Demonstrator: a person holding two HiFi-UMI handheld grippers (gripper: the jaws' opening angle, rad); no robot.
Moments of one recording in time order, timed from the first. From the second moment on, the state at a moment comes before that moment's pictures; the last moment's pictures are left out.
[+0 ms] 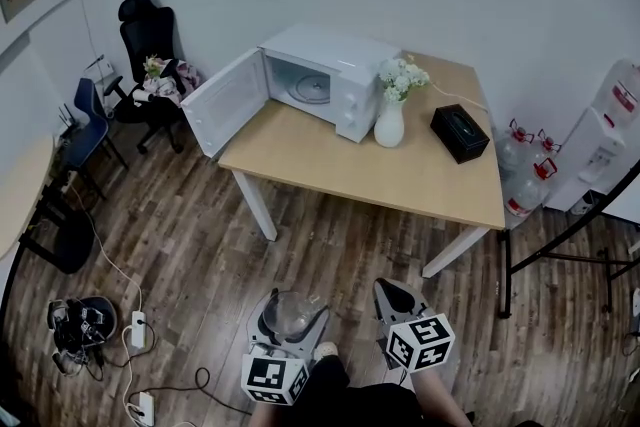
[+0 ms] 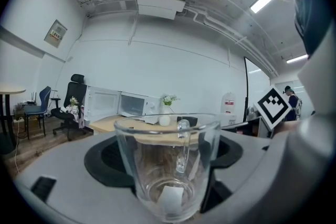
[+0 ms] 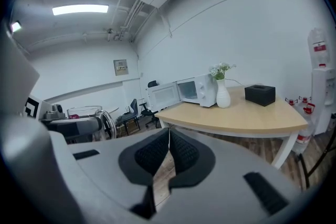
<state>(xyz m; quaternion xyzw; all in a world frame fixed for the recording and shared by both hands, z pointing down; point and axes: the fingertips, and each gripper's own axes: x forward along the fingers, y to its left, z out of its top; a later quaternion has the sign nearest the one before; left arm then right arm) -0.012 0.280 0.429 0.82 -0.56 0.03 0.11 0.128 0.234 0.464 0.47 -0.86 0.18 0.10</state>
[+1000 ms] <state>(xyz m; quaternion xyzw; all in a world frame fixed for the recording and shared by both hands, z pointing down) -0.053 0.247 0.445 0.82 -0.56 0.04 0.12 0.090 0.197 0.479 0.46 -0.86 0.20 0.11</state>
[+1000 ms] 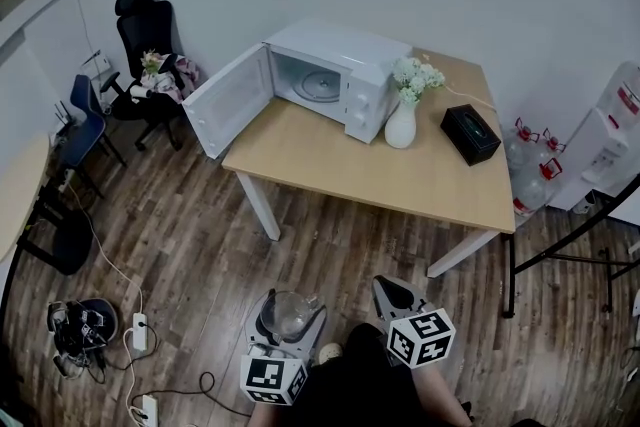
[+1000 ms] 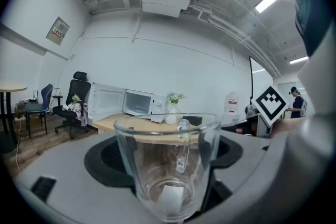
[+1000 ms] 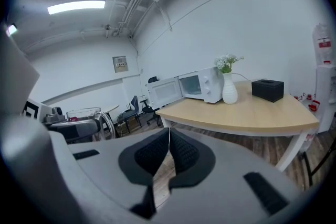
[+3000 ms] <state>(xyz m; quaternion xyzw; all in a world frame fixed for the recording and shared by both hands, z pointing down) -0.080 0.066 0.447 0.78 -0.61 0.04 0.12 0.055 0.008 0.484 0.40 -0.88 0.21 0.13</state>
